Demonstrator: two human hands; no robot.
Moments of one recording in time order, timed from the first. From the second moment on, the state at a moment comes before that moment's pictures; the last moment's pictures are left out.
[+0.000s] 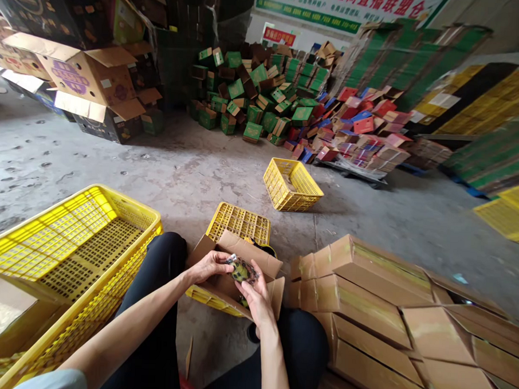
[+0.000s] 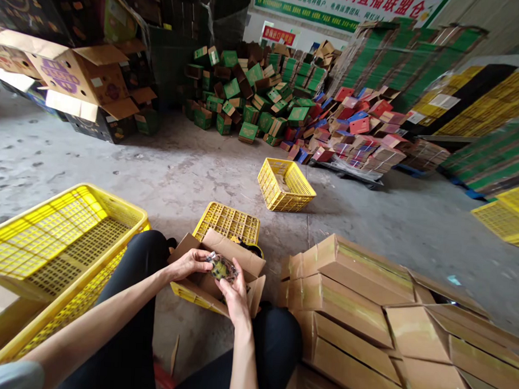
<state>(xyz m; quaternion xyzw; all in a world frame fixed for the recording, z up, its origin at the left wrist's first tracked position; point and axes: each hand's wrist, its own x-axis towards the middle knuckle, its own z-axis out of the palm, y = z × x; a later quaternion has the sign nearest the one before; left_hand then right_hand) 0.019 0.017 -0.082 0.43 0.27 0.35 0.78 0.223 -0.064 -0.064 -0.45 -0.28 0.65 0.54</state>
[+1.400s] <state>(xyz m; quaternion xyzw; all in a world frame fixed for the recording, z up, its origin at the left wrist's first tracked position) 0.023 0.018 -0.089 0.34 0.33 0.39 0.79 0.231 -0.058 -0.065 -0.54 -0.47 0.47 0.52</state>
